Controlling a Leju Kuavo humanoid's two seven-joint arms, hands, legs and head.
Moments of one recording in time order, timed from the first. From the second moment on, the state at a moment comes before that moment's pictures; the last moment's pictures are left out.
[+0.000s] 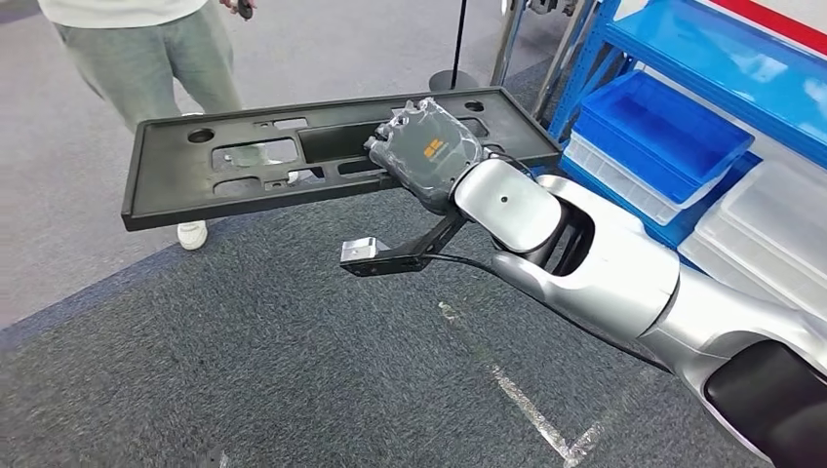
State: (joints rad) left arm -0.10 0.02 -0.84 -0.19 1.23 0.25 -0.16; right arm -1.19 -0.18 1.18 -1.31 1.01 0.28 0.06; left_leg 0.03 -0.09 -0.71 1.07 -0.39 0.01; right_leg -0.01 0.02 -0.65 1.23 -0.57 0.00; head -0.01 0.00
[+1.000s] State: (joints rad) left arm -0.10 0.03 -0.84 -0.19 1.17 0.29 -0.07; right arm -1.17 -0.19 1.18 -1.30 1.01 0.30 0.08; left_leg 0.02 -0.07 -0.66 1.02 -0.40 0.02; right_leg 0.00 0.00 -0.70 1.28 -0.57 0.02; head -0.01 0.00
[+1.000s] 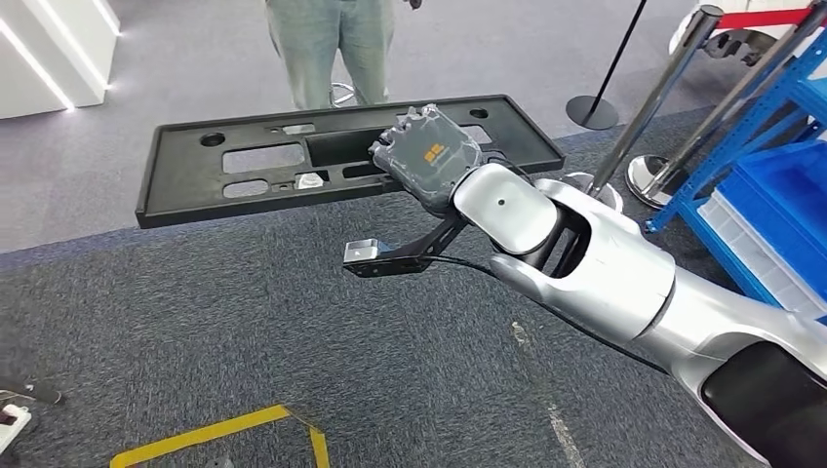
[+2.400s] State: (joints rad) left arm -0.11 0.07 -0.87 -0.18 1.17 0.25 -0.05; right arm -1.15 -0.24 1.18 -1.31 1.03 0.31 0.08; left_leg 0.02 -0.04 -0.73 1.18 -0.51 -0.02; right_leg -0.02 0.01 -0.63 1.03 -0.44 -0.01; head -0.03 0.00
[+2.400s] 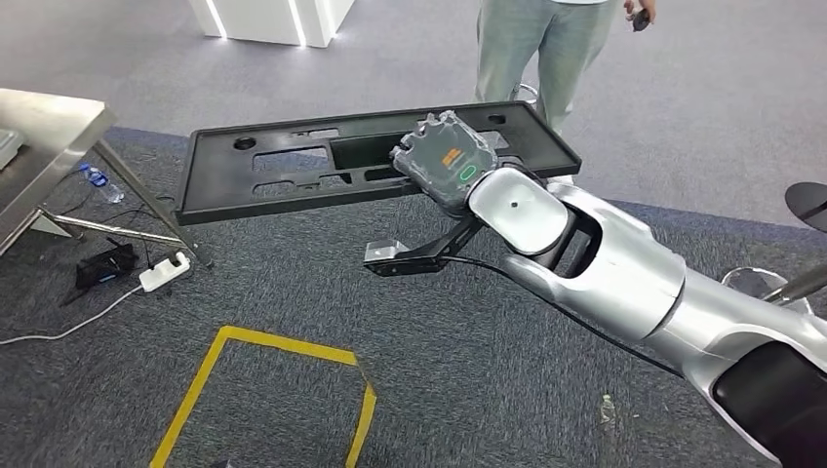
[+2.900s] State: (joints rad) left arm -0.11 0.07 -0.87 -0.18 1.17 0.25 -0.05; right arm -1.16 -0.23 1.18 -1.31 1.03 0.32 0.08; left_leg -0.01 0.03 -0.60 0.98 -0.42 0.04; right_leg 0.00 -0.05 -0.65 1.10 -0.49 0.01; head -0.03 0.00
